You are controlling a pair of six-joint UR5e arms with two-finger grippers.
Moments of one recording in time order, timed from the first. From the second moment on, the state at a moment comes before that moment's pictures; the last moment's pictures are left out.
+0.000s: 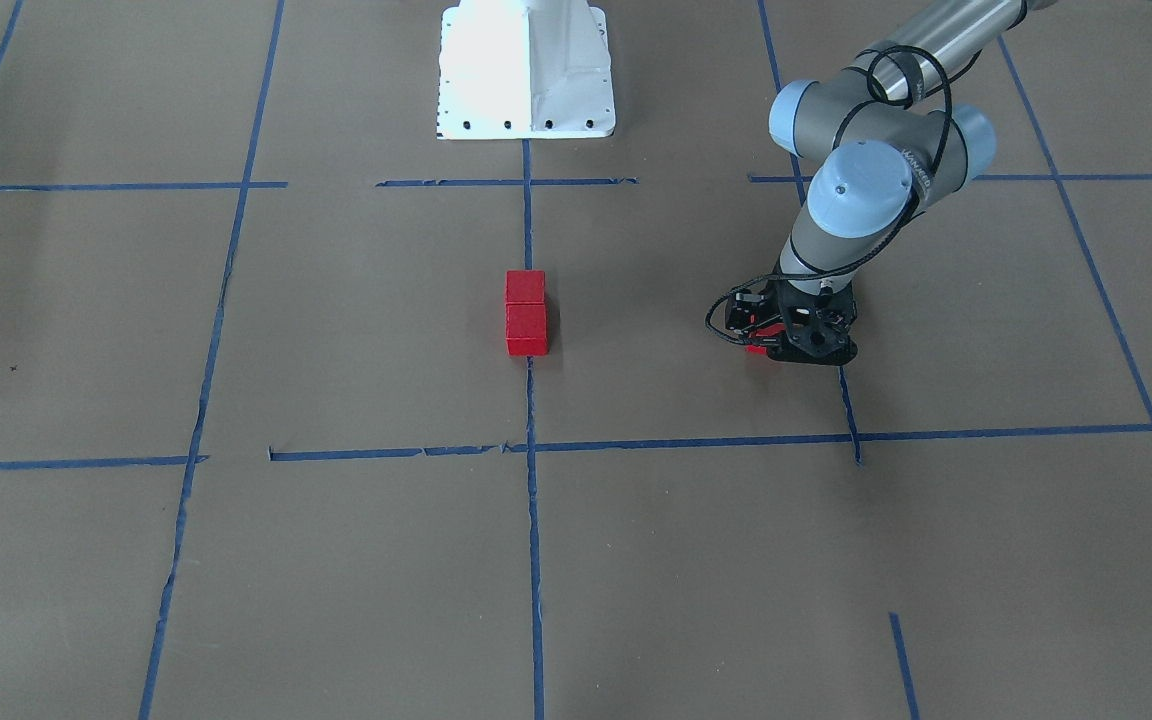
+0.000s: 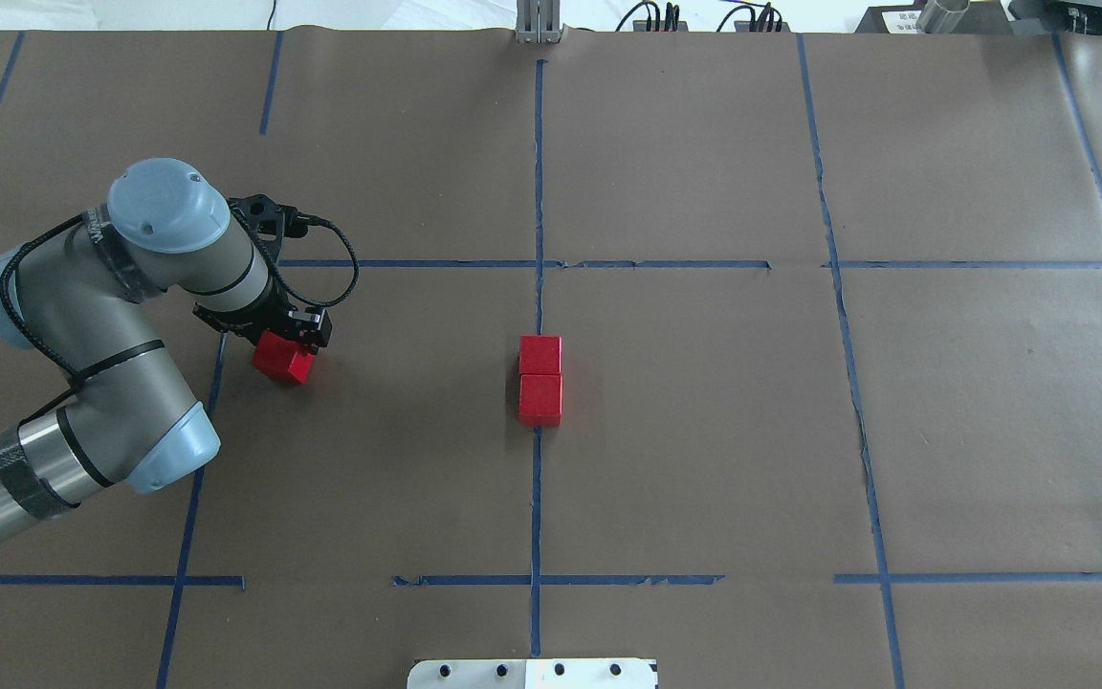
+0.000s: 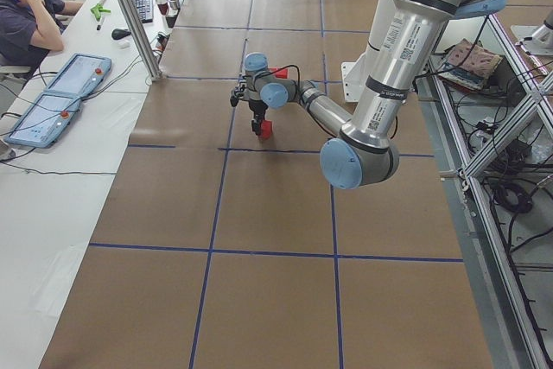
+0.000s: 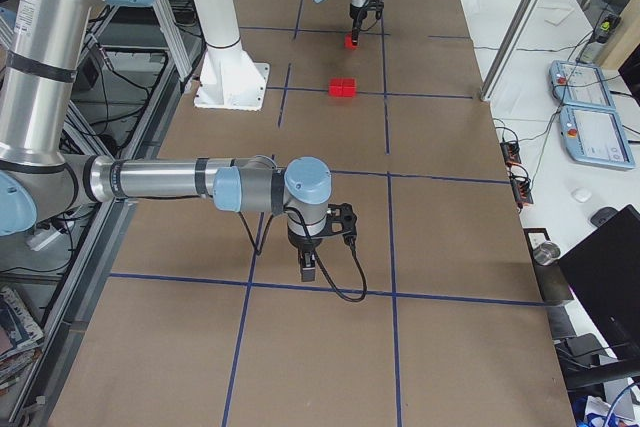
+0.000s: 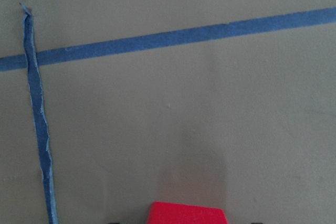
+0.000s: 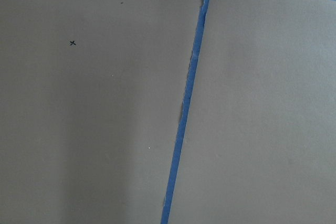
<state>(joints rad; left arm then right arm) -0.70 -1.99 -1.63 -1.73 -2.02 -0.89 1.51 -1.88 1.93 -1.62 2.30 -0.12</state>
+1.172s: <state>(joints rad) -0.73 -2.05 -1.74 -1.71 -2.01 -1.59 1.51 -1.88 1.93 -1.63 2.30 -0.12</state>
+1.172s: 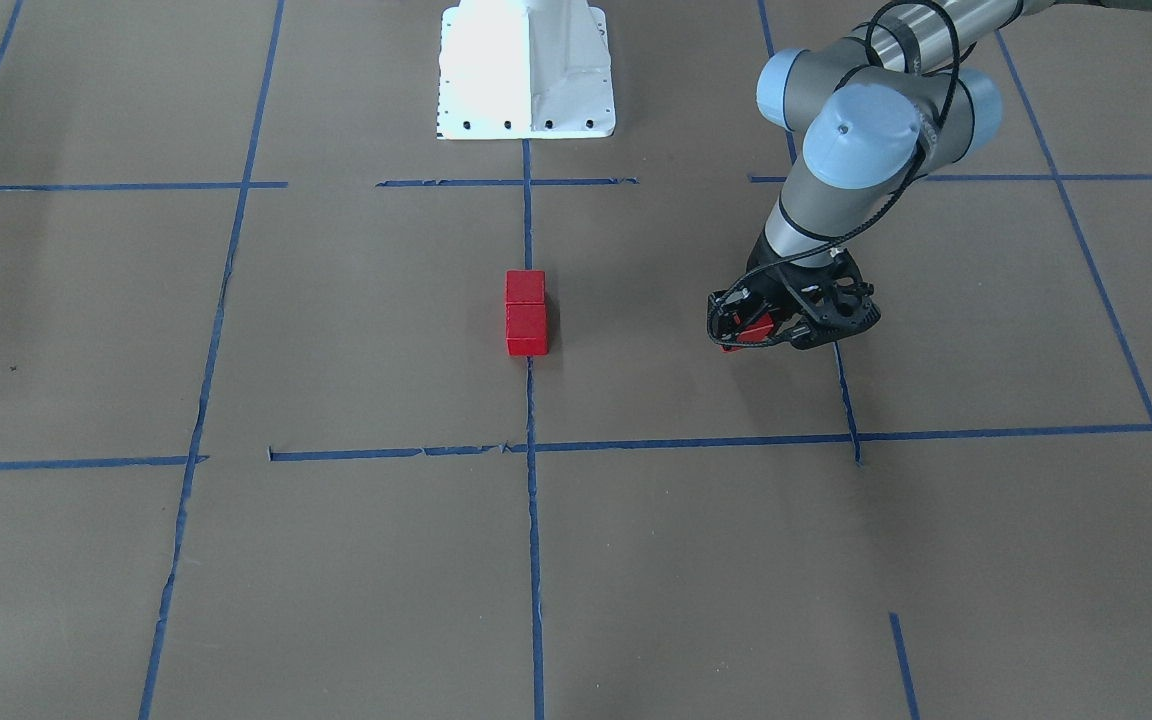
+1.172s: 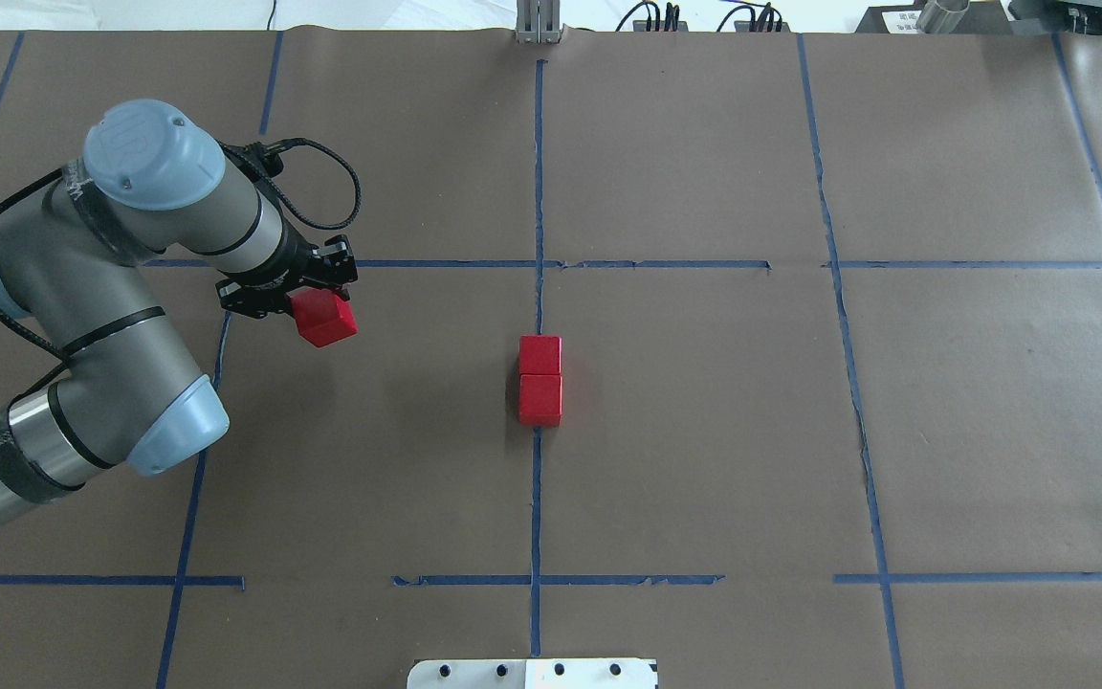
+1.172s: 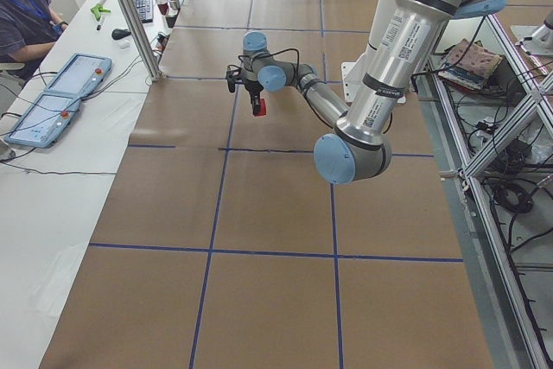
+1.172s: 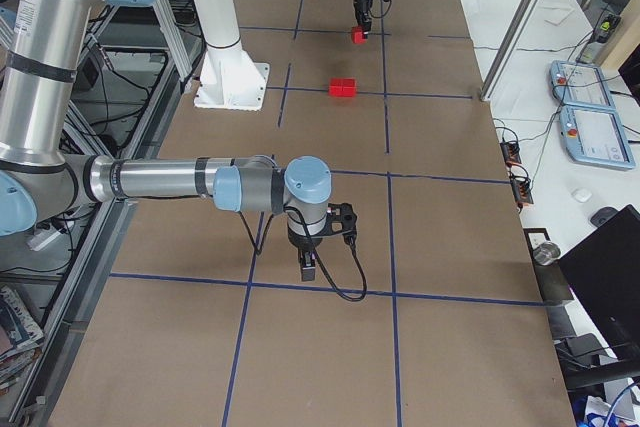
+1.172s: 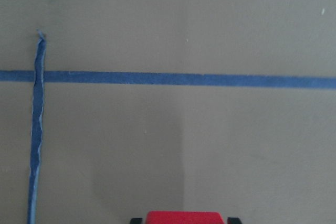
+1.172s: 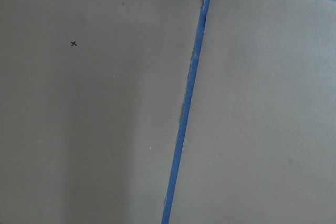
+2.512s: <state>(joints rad) -0.52 -2.40 -1.48 -1.49 -1.83 -2.77 1.51 -1.88 1.93 -1.62 2.30 -0.12</state>
